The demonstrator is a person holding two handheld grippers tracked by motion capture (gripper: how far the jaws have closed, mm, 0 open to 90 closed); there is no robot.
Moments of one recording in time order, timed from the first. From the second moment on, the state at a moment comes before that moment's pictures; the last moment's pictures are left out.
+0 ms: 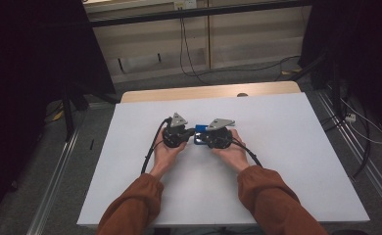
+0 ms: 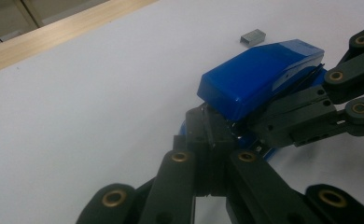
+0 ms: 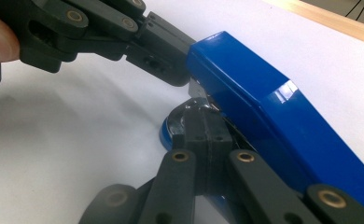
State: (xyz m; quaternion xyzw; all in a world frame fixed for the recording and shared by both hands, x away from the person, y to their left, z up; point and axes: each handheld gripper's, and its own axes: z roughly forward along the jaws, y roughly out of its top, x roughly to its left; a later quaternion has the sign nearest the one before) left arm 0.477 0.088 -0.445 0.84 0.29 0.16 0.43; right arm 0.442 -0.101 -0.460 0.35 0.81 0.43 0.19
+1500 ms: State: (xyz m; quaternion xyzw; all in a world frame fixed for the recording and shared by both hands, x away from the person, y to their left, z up) left arm 0.475 0.083 -0.423 0.81 0.28 0.16 0.48; right arm 0.440 -0.105 -0.458 0.35 0.81 0.42 0.20
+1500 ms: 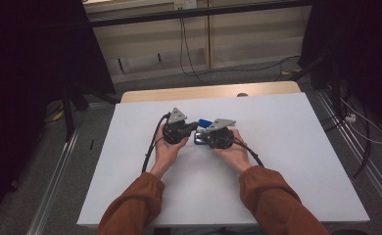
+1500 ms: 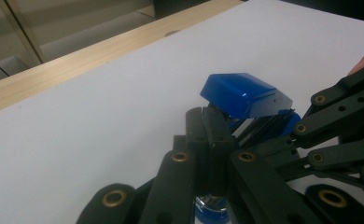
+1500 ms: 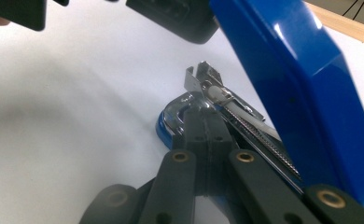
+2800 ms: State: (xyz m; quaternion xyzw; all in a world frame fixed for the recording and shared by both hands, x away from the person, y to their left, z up) left arm 0.474 0.079 -0.417 0.81 0.28 0.16 0.49; right arm 0.434 -0.102 -0.449 0.37 0.76 0.45 0.27
